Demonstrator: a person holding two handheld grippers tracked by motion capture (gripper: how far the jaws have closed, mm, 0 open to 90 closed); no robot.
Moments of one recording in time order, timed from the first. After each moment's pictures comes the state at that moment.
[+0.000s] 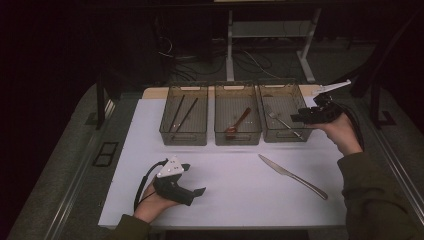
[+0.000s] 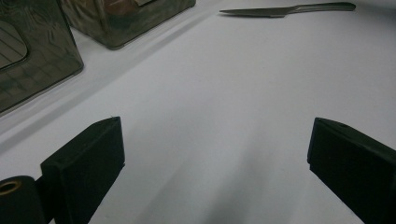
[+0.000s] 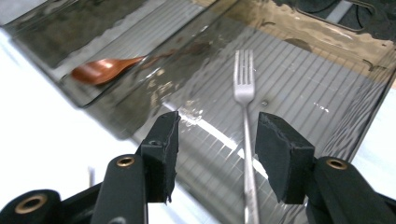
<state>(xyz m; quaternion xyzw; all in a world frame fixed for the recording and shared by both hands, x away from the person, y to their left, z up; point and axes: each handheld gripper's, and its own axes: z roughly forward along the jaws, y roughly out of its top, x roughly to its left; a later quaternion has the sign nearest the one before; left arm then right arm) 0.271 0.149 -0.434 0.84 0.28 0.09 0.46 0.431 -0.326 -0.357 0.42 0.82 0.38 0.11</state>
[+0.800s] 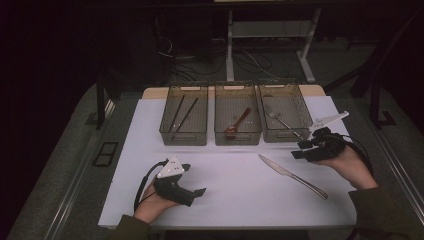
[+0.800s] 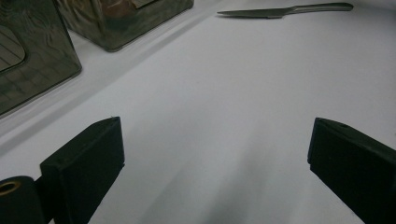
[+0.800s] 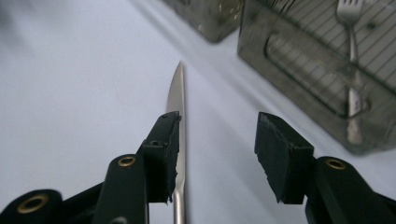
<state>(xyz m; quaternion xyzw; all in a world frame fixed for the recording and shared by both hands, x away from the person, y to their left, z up) 0.270 0.149 -0.433 0.84 0.27 0.09 0.46 0.340 -0.306 -0.372 0.36 0.87 0.32 0.07</state>
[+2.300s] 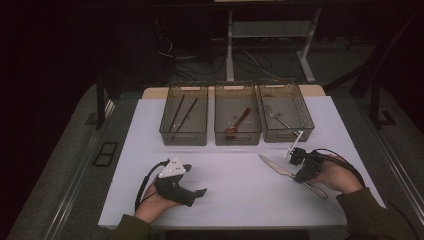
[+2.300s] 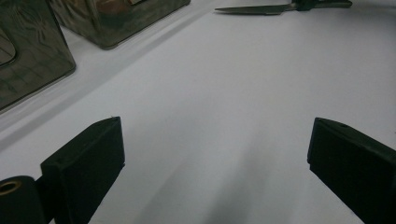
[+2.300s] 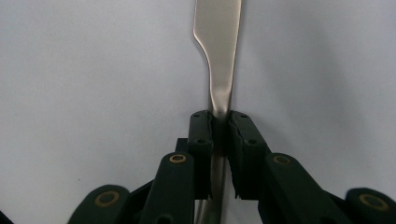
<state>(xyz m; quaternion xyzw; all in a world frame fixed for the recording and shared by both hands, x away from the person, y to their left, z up) 0.271 0.146 -0.434 0.84 0.27 0.09 0.46 0.334 -0.260 -0.421 0.30 0.95 0.04 0.01</state>
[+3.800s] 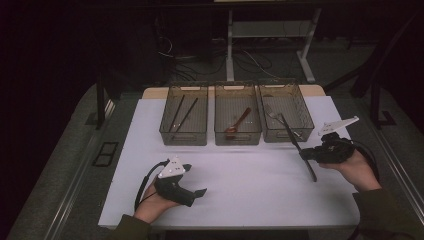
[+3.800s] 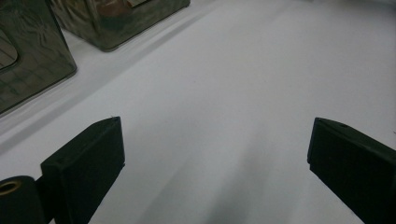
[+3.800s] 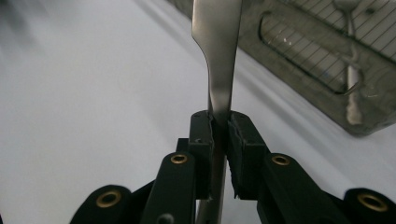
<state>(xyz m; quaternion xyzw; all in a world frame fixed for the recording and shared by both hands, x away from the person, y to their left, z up) 0.270 0.147 -0.433 0.84 0.27 0.09 0.46 0.334 -0.330 -0.382 0.36 0.86 0.35 0.05</state>
